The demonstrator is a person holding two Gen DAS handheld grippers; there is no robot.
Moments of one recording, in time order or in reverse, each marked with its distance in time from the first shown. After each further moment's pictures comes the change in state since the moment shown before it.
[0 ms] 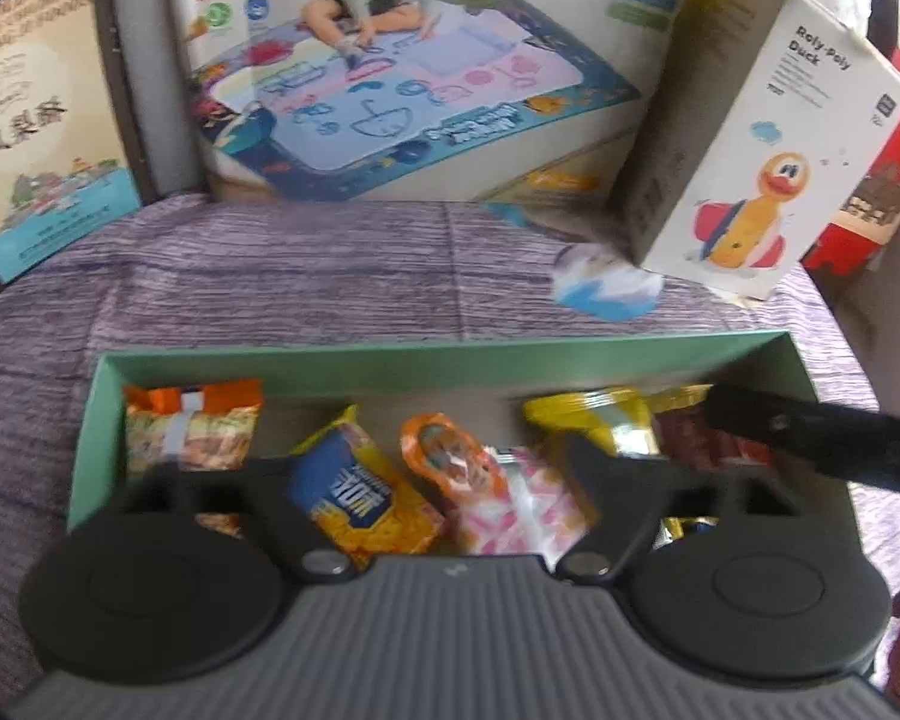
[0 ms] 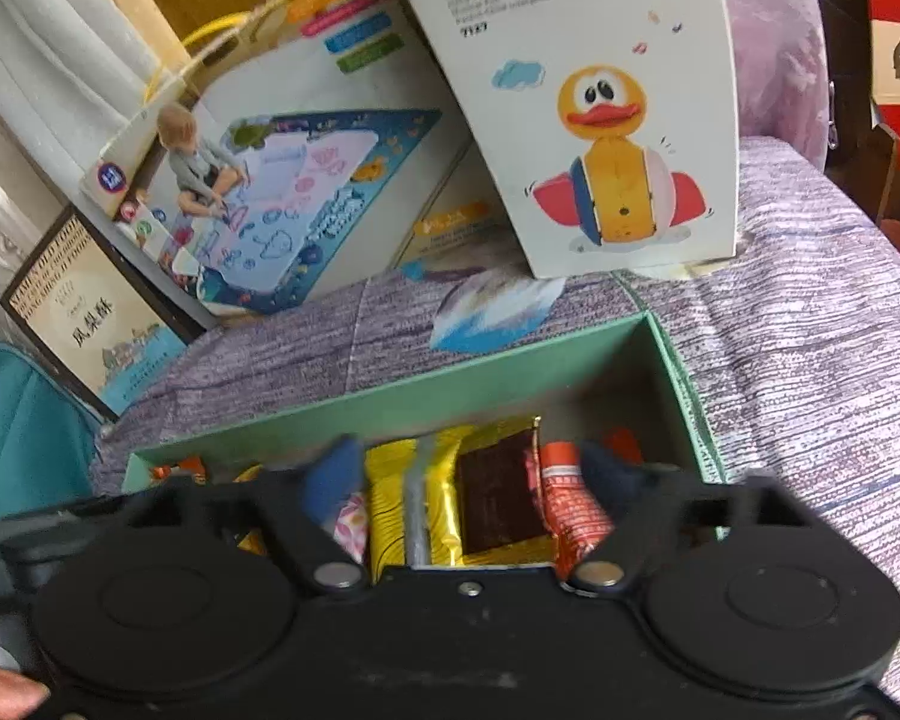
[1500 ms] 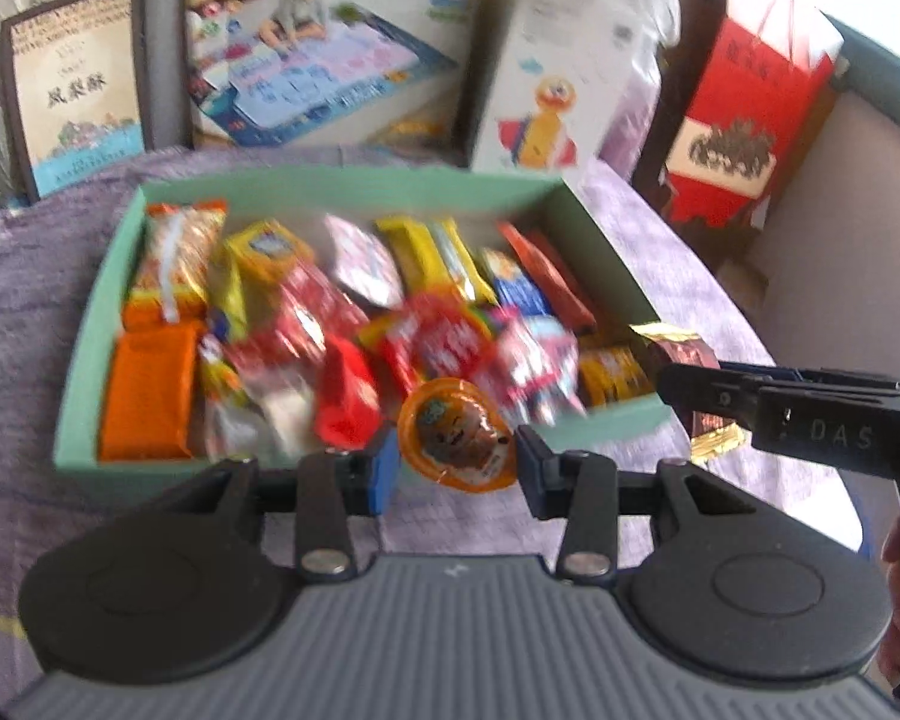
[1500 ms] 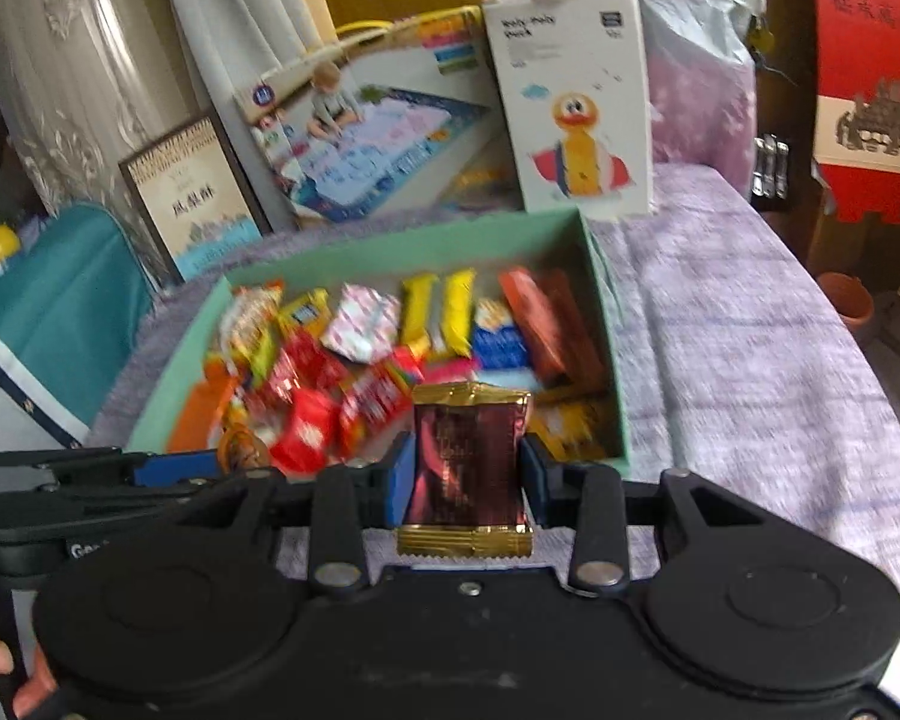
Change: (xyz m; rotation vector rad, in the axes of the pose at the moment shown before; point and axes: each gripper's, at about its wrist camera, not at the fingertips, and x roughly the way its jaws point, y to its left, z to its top) left arm -0.151 -0.036 -0.161 0.067 -0.093 -0.144; right arm -0.182 0.003 -0.138 -0.192 -0.057 -0.029
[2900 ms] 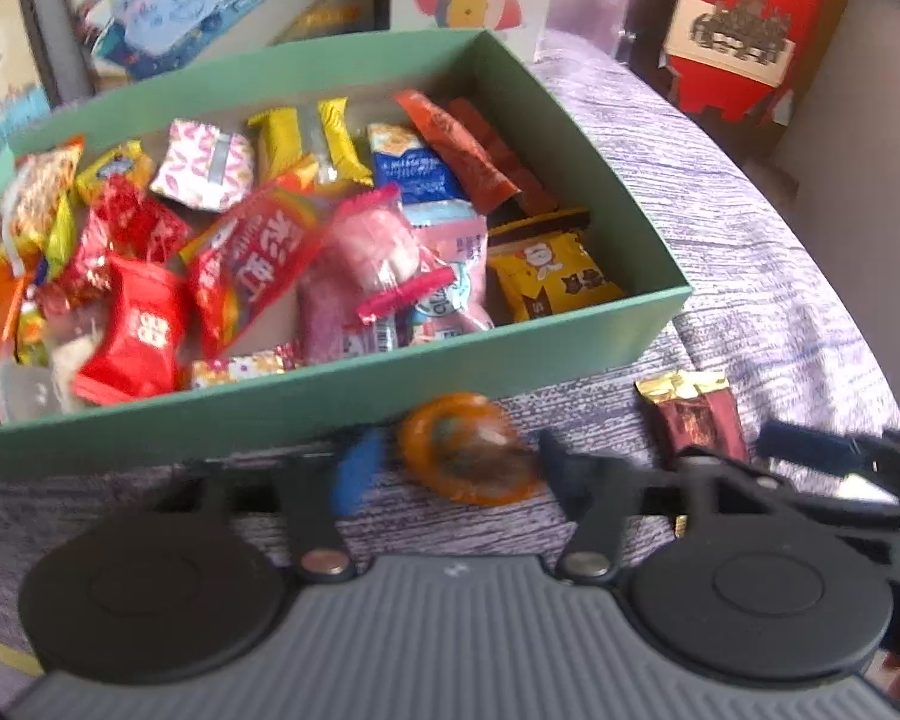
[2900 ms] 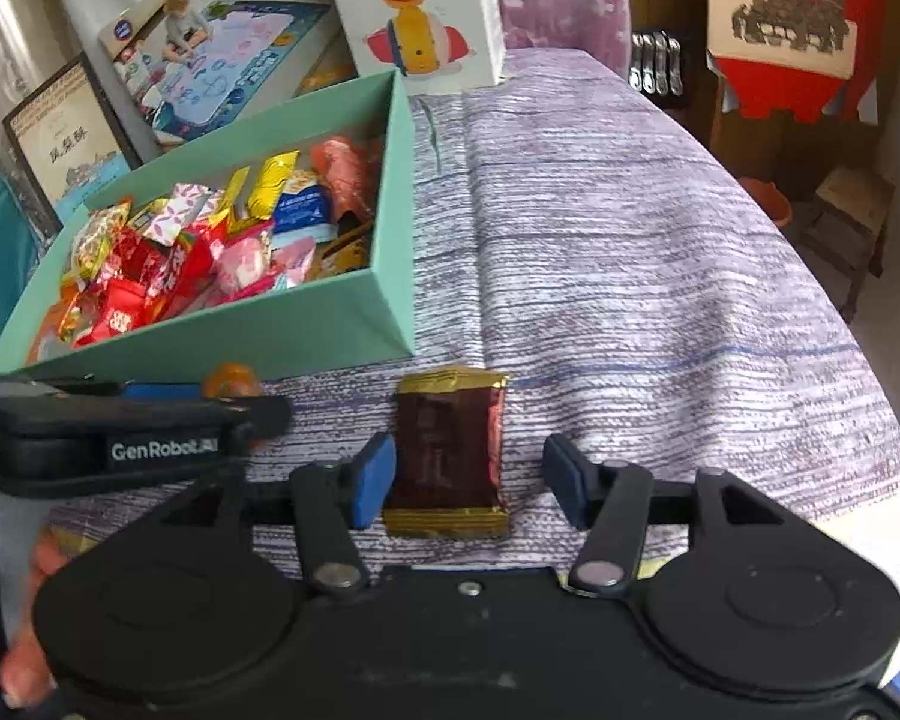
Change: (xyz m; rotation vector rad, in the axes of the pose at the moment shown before) left arm 0.108 -0.093 -0.032 0.109 0.157 0.070; right arm 0.033 -0.084 -0.081 0.068 0.110 -0.161
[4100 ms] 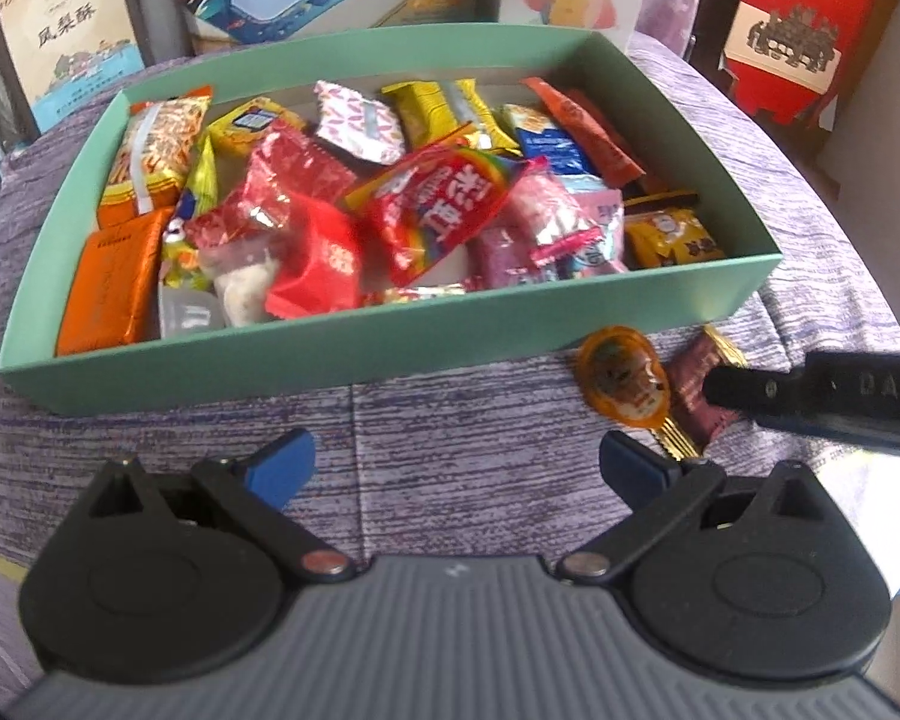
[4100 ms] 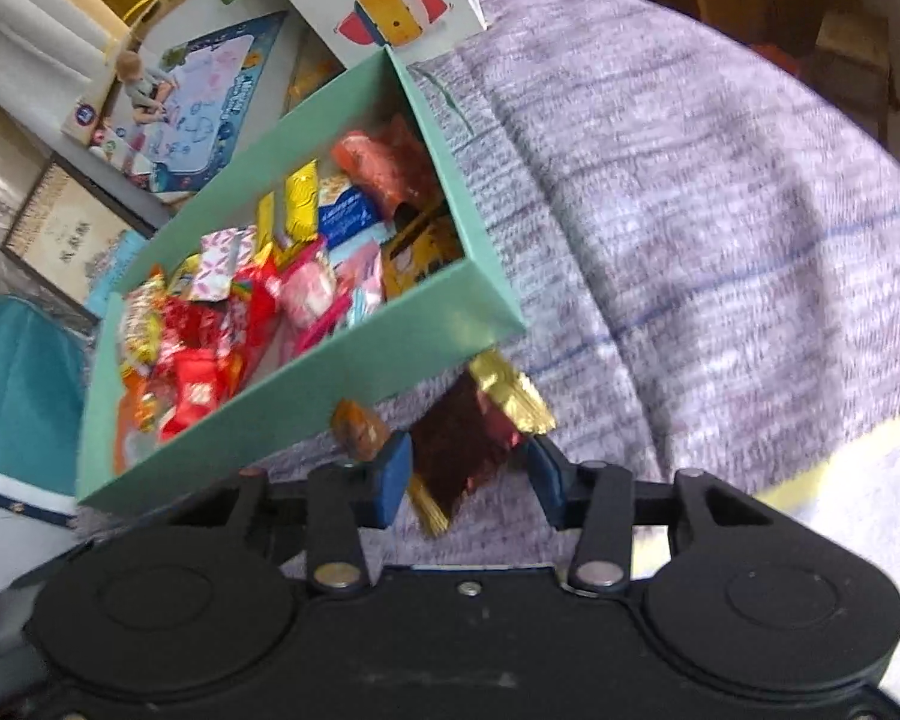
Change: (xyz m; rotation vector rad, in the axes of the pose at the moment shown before) left arm -0.039 0.062 -0.022 -0.075 0.039 0.071; right arm 0.011 0.019 0.018 0.305 0.120 0.116
